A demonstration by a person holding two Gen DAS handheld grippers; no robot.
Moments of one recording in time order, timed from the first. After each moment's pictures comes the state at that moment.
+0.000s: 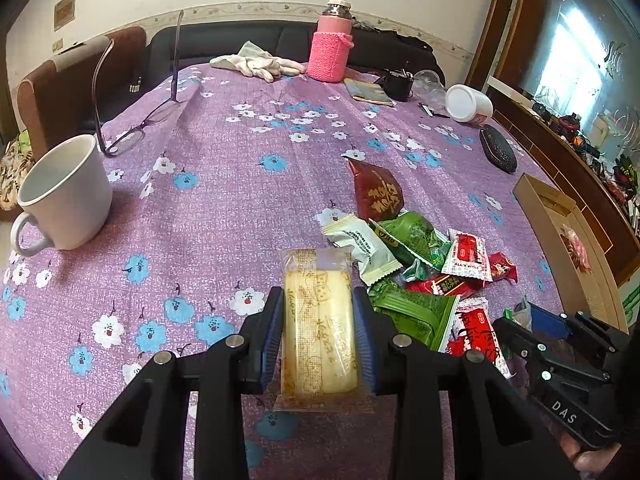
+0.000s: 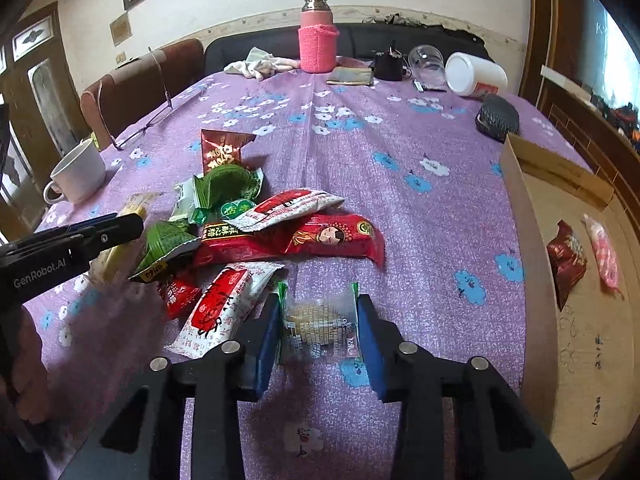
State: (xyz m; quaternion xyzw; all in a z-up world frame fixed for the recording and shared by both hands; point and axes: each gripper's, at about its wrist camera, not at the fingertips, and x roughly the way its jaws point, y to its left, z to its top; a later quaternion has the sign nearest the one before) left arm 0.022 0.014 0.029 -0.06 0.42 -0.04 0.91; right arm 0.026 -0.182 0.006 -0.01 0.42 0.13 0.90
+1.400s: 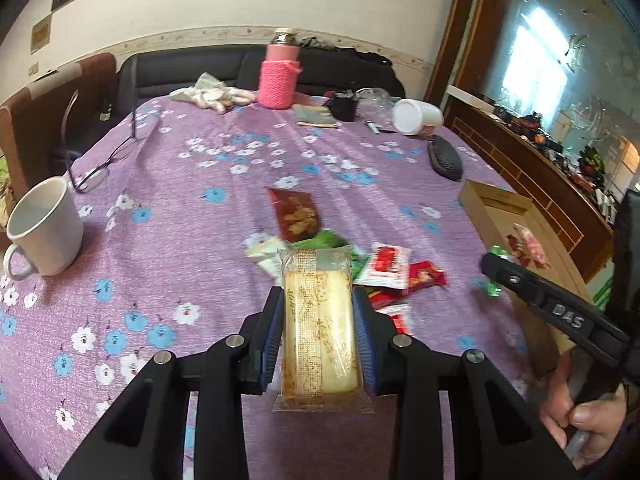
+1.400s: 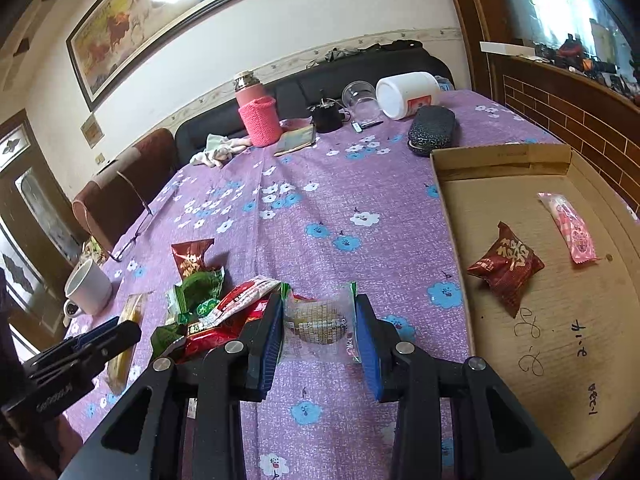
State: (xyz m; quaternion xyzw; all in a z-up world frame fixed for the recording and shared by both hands) left arm 0.001 -0.027 0.059 -0.05 0.38 -0.11 0.92; right arm 0.028 -0.249 0.039 0.13 0.35 0.09 0.92
